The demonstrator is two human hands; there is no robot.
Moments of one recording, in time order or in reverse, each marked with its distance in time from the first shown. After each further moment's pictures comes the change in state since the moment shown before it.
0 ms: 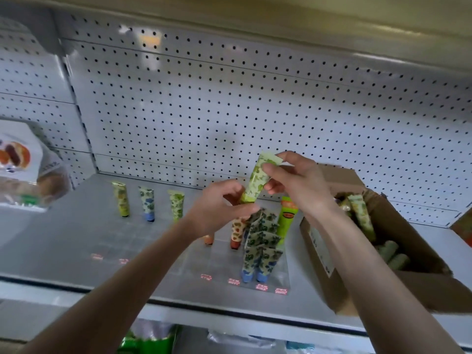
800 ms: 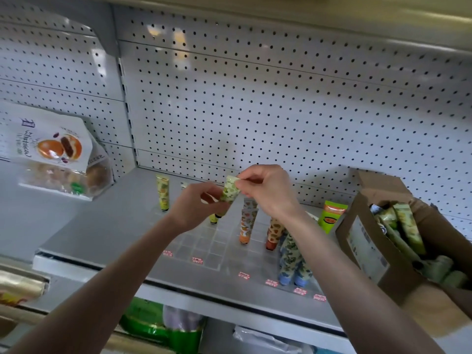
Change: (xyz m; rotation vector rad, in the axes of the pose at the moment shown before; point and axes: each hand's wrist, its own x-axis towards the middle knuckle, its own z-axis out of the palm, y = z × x) left_hand -0.040 -0.060 -0.091 0.149 0.193 -0.170; right_hand 0.017 0.015 0.113 -0.321 -0.120 -0.094
